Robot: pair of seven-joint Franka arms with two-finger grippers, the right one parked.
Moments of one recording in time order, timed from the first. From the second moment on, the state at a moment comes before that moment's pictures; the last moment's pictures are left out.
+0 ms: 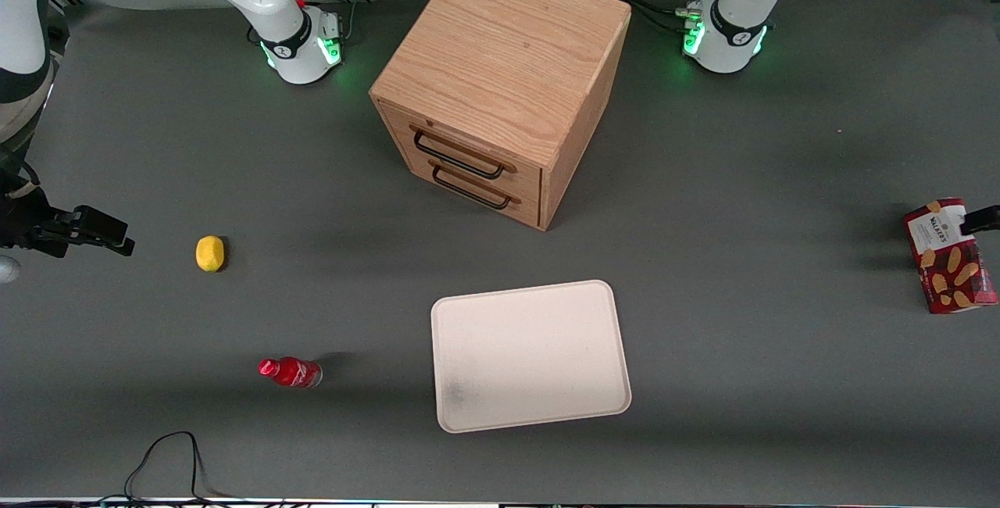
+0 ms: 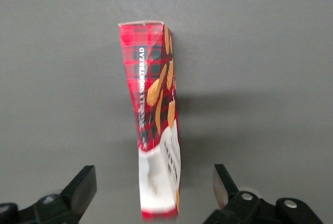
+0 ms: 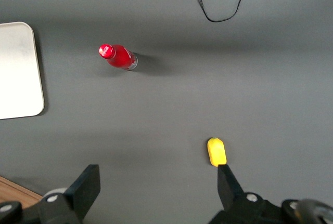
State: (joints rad) arm 0.25 0.46 0.33 -1.81 -0.10 2.22 0.65
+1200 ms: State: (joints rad) arm 0.25 0.59 0.32 -1.70 -0.14 2.23 0.74
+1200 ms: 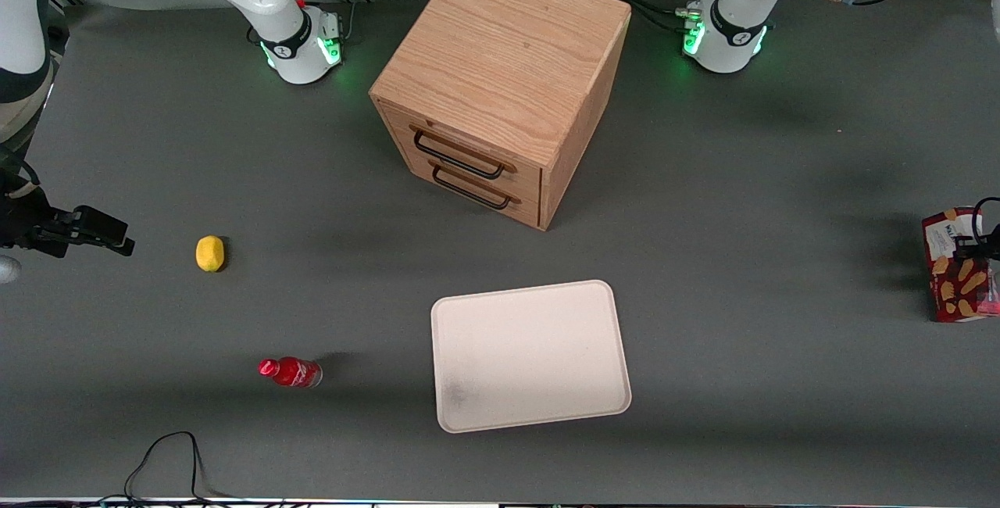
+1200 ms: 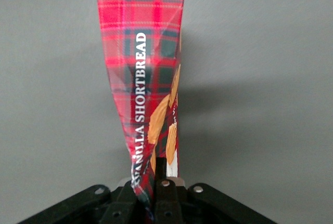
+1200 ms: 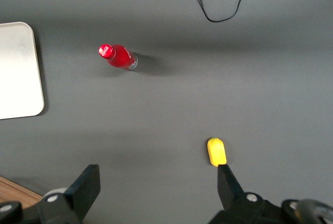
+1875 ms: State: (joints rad) arm 0.08 0.34 0.12 -1.33 -0.07 1.55 0.19
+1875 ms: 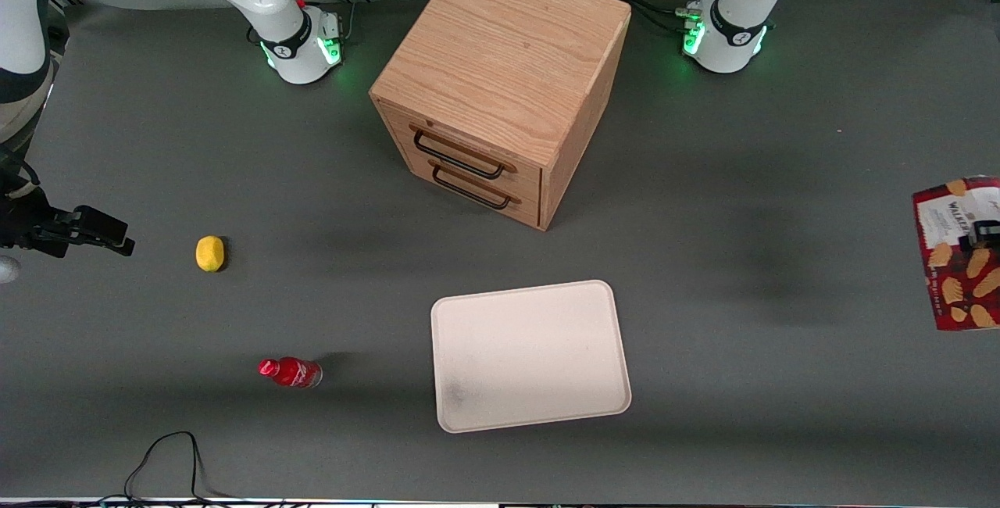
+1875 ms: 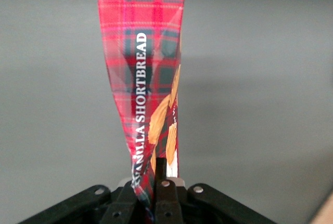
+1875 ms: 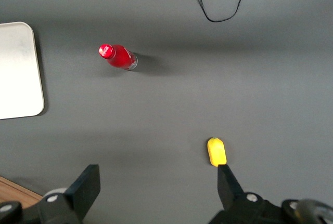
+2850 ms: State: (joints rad) arm -0.27 0.67 -0.19 -1.20 0.03 1.91 -0.53
